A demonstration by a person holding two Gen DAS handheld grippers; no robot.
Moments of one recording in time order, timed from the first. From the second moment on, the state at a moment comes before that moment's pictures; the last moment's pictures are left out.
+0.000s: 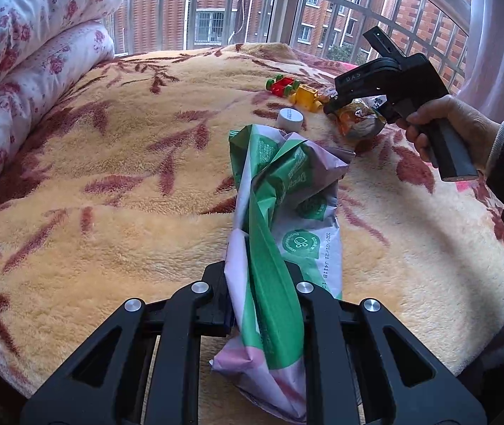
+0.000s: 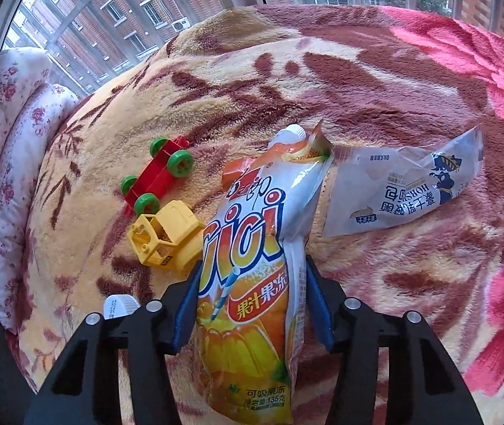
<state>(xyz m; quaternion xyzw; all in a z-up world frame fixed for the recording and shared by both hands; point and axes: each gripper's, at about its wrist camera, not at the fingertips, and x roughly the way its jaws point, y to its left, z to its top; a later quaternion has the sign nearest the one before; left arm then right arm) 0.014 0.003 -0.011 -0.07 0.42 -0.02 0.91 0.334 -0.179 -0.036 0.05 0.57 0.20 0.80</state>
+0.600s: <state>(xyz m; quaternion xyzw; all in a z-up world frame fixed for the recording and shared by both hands) 0.012 0.001 -0.012 -0.07 0.41 -0.01 0.91 0.203 -0.212 -0.031 0.06 0.51 0.23 0.83</state>
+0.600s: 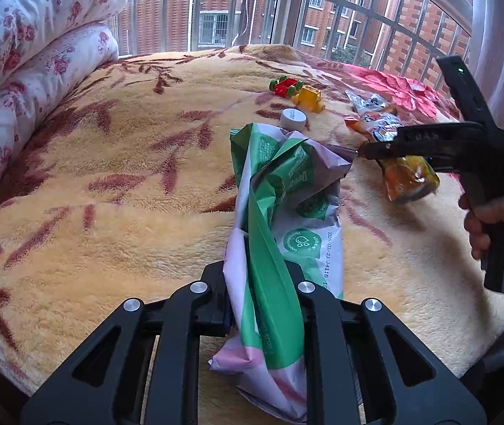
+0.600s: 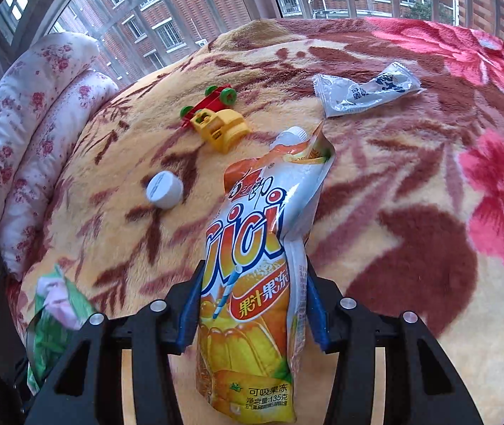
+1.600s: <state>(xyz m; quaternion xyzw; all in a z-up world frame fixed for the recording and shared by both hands) 0.005 0.003 0.003 -0.06 0.41 -0.05 0.91 -0.016 -0.254 0.001 0.08 0.35 0.24 0.90</state>
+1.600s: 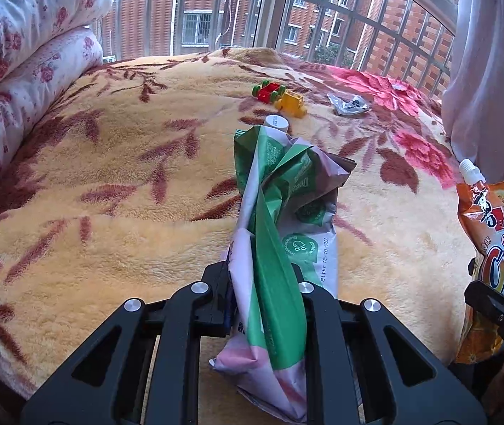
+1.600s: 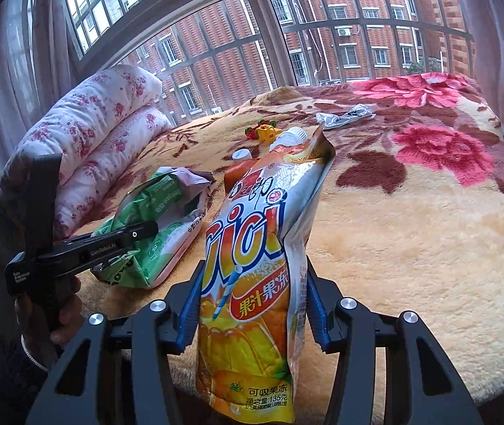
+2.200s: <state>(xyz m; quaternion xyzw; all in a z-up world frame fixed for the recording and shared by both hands) -0.164 -0.045 0.028 0.09 0.36 -0.13 0.92 -0.133 -0.273 0.008 0.02 0.34 0.29 0.89</state>
